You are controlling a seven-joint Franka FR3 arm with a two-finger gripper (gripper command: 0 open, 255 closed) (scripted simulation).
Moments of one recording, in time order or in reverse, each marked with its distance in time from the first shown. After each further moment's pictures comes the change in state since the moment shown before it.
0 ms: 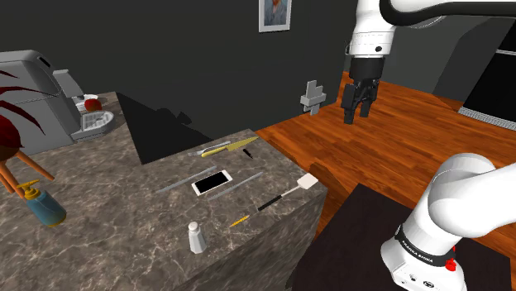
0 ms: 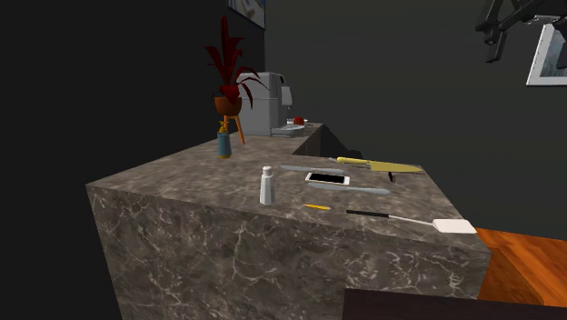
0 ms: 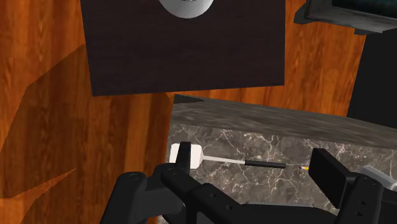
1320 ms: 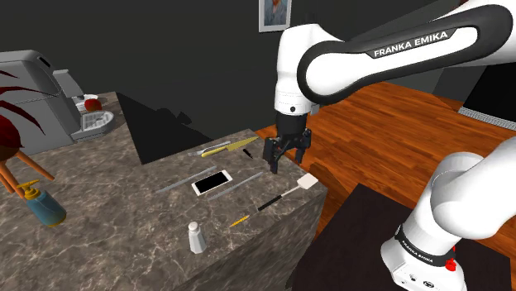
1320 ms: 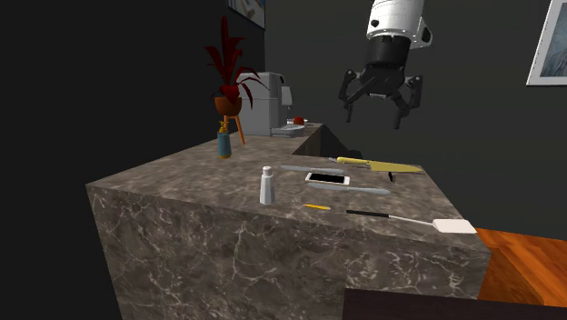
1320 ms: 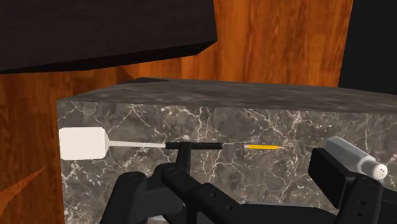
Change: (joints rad) arm 0.083 0.332 0.360 -0.032 0.202 0.477 0.374
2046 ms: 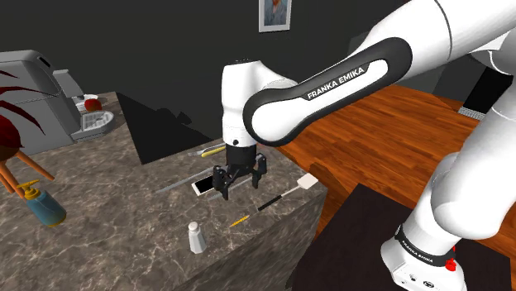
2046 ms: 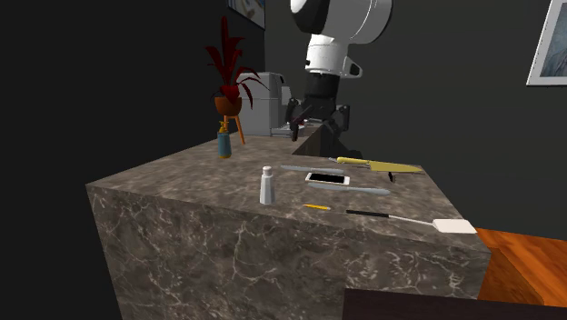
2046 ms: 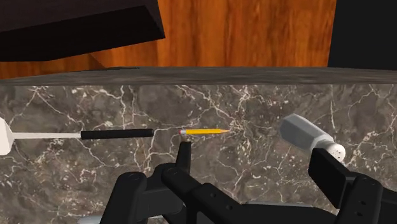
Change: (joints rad) arm 0.016 0.392 0.186 0.214 -0.120 0.235 0.299
